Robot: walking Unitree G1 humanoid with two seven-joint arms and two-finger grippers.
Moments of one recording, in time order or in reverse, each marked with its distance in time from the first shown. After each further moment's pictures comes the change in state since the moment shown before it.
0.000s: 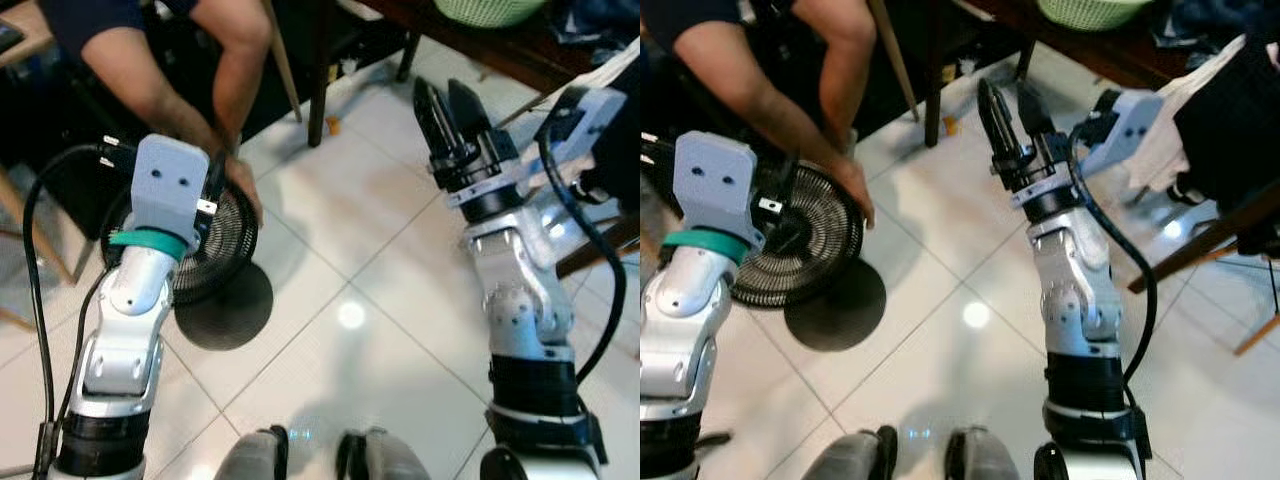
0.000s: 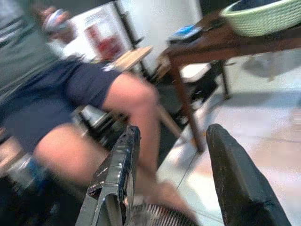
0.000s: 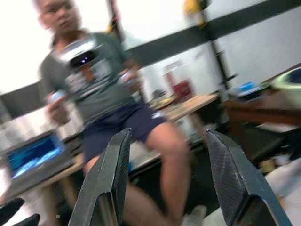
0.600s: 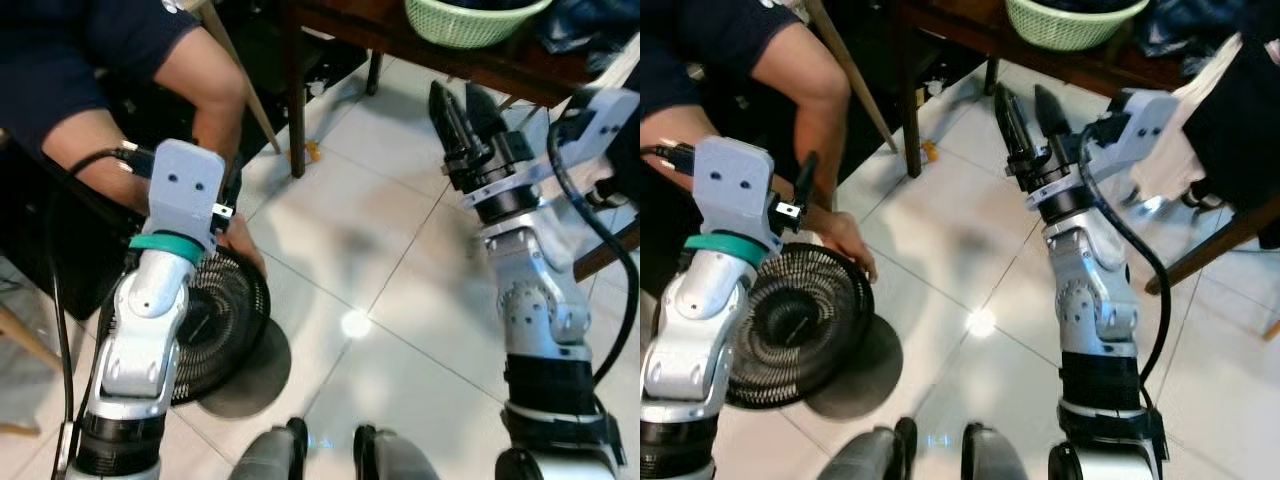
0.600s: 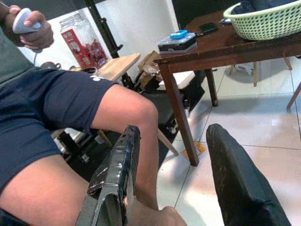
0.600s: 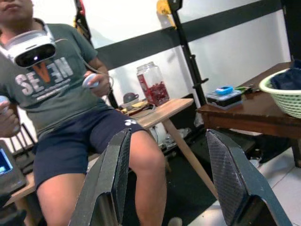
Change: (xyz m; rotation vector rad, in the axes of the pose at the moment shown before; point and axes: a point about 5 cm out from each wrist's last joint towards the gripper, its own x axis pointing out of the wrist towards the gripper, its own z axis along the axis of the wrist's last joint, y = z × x) left arm 0.001 -0.003 0.001 -0.003 0.002 -0.009; right arm -0.001 -0.003 -0.001 -0.032 0.011 -0.015
